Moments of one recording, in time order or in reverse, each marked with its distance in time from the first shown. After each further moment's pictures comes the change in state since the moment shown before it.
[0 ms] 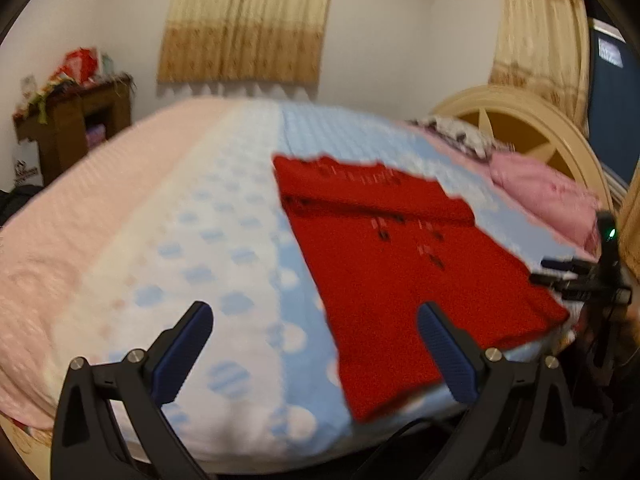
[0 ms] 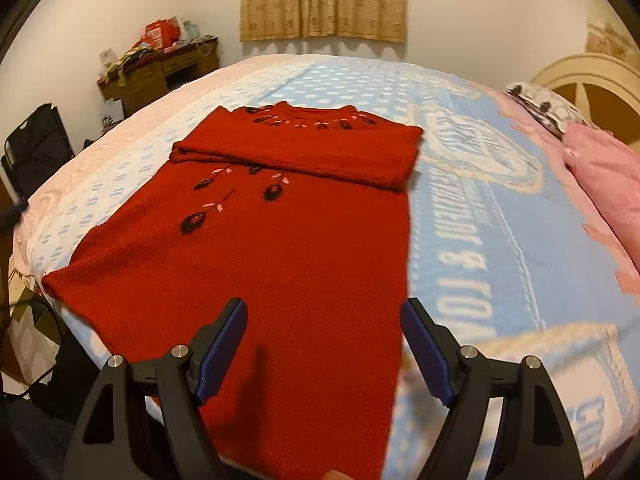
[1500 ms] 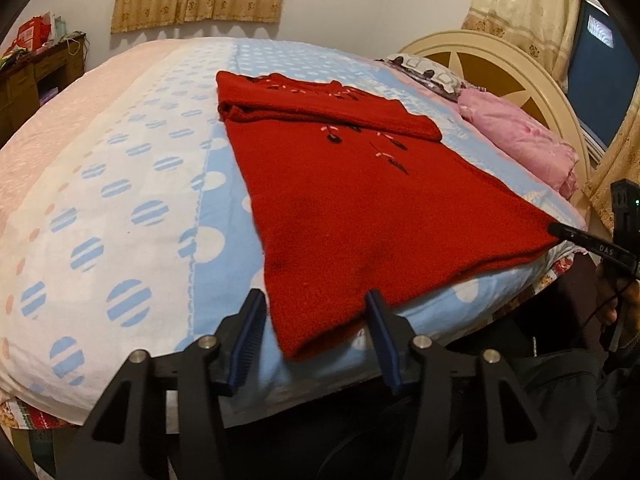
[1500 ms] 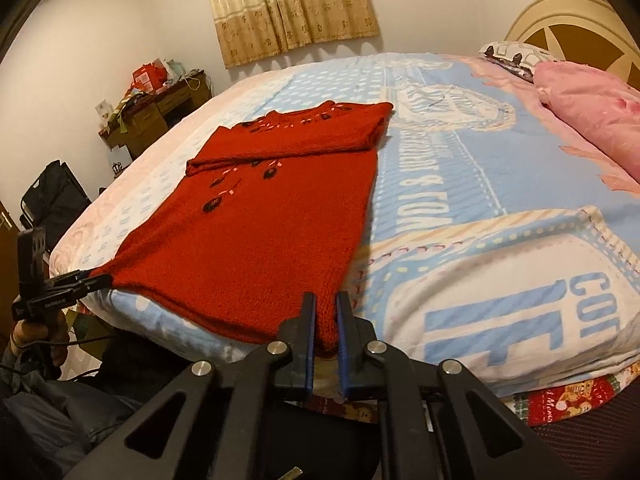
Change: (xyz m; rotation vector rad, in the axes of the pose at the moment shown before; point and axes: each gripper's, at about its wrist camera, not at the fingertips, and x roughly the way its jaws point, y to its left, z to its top) left arm 0.021 -0.027 -0.044 0.032 0.209 -0.130; right arm -0.050 -0.034 -0.058 0.175 -0.025 0.111
